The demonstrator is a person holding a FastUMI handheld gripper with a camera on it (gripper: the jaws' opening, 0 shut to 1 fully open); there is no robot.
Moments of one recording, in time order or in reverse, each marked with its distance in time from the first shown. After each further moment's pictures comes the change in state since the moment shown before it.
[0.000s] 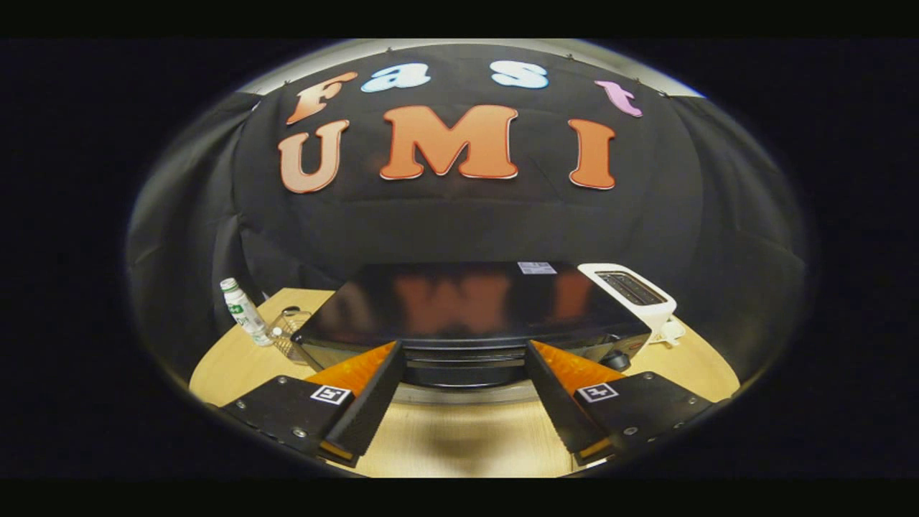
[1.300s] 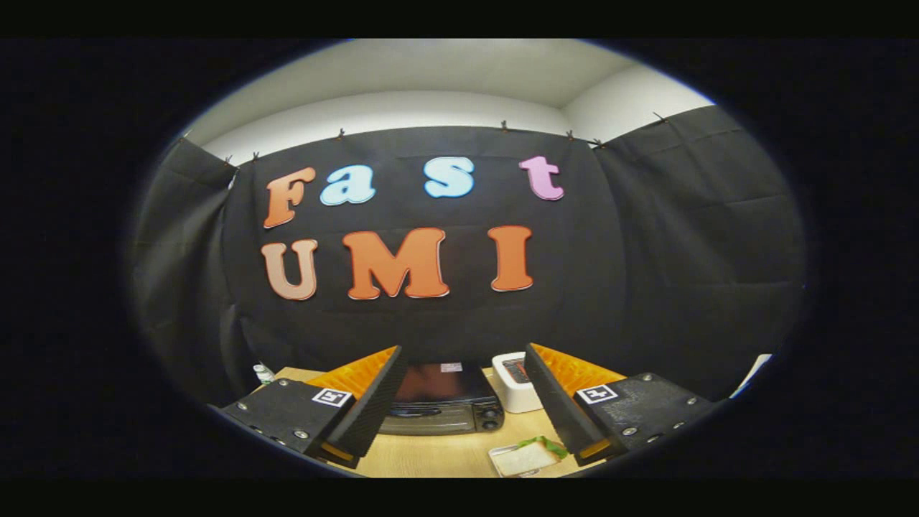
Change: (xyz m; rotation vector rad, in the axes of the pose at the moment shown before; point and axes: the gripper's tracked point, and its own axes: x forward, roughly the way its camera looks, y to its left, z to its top) arm -0.186 -0.098 0.167 0.096 -0.383 -0.080
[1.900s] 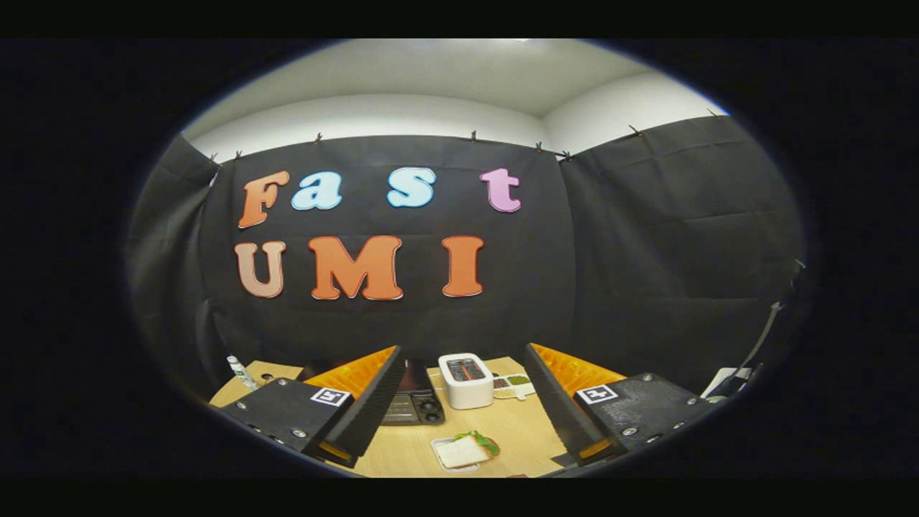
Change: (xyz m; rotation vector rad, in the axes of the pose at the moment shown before) arm -0.073 -0.104 0.036 -0.013 -0.016 -0.171
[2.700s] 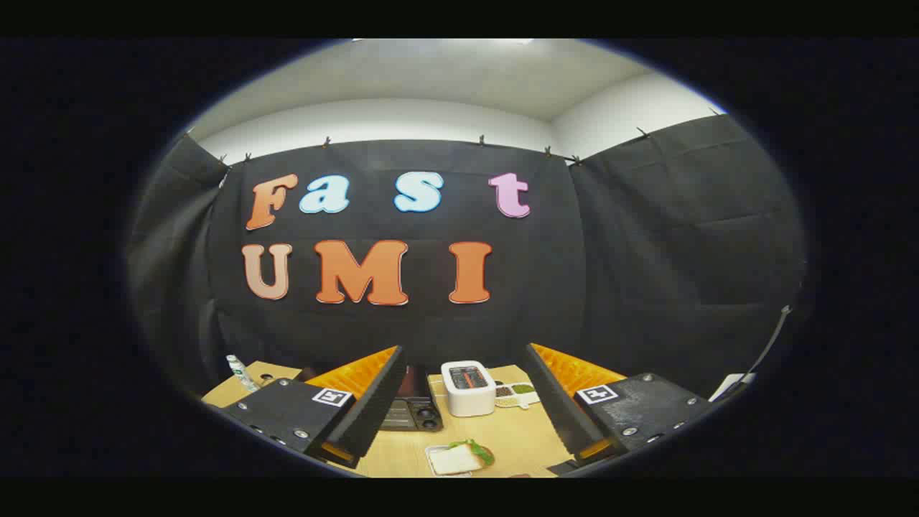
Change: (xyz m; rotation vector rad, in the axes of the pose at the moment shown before) arm 0.001 -0.006 0.001 -0.034 -0.053 0.026
